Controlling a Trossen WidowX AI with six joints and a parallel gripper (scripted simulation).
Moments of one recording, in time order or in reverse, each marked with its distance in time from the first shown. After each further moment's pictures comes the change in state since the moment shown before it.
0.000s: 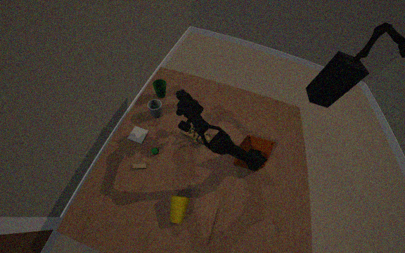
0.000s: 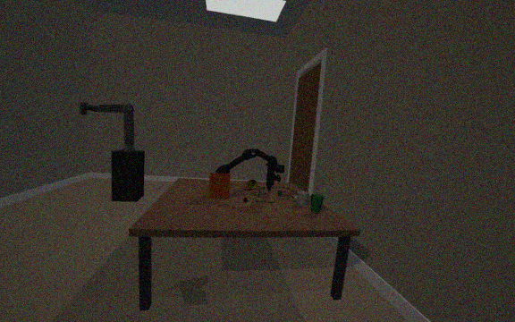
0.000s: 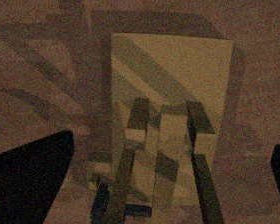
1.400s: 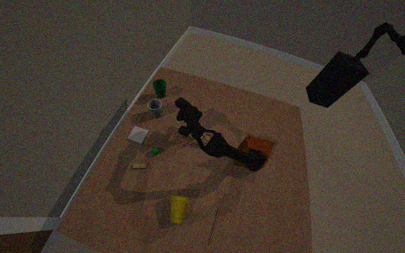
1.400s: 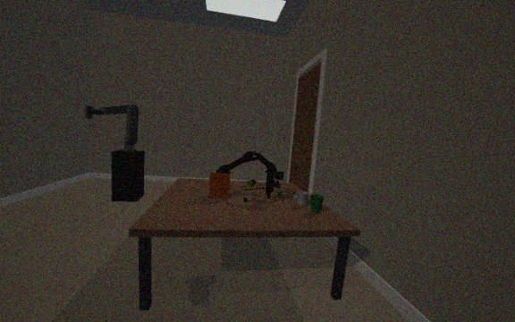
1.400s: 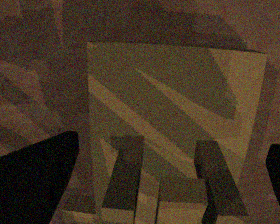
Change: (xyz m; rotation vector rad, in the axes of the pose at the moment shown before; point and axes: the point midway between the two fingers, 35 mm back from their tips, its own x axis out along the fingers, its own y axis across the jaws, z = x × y) arm 0.055 0.000 0.001 0.001 -0.006 0.002
